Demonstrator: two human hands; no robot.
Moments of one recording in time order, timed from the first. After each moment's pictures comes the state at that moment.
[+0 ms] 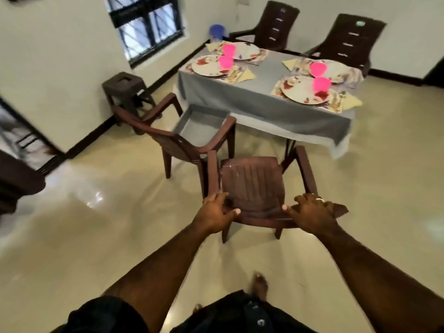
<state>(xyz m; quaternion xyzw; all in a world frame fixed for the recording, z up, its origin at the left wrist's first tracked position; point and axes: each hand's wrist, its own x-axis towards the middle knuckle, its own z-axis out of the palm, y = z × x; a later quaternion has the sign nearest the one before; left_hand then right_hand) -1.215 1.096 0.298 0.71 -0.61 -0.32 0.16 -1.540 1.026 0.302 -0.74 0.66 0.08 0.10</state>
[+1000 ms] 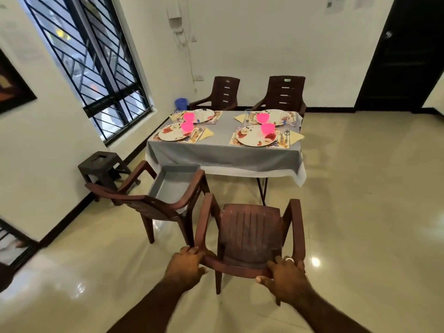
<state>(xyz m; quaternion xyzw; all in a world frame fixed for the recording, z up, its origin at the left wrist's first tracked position) -1.242 1.115 0.335 0.64 -0.75 -0.12 -0.09 -1.561 1.139 0.306 -0.74 0.64 0.11 0.16</state>
